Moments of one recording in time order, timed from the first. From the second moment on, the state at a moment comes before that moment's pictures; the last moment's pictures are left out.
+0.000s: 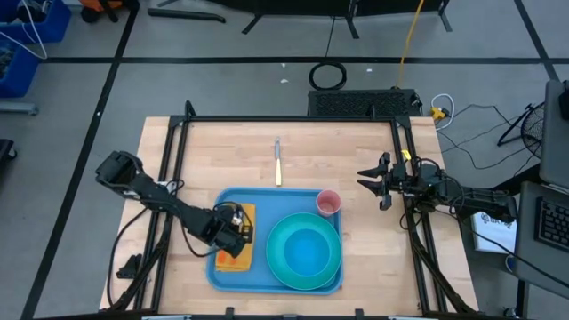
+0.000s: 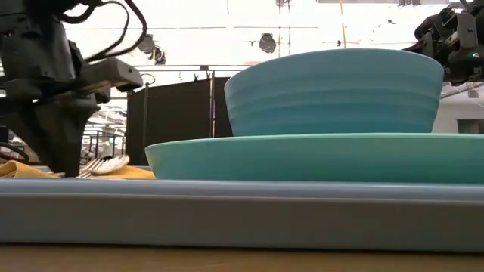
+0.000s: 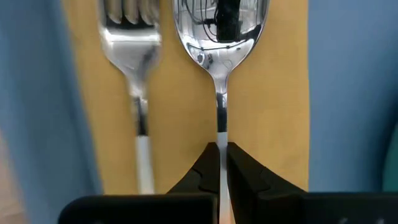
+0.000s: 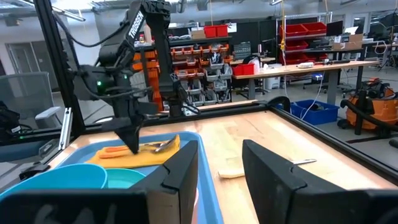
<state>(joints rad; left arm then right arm) -0.51 1.62 0.86 -0.61 -0.19 -1.96 -0.17 0.00 0.02 0.07 -0.05 0.11</state>
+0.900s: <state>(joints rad) -0.50 1.54 0.86 -0.60 -0.16 -1.91 -0.17 0.01 0.02 0.06 -0.05 0.11</state>
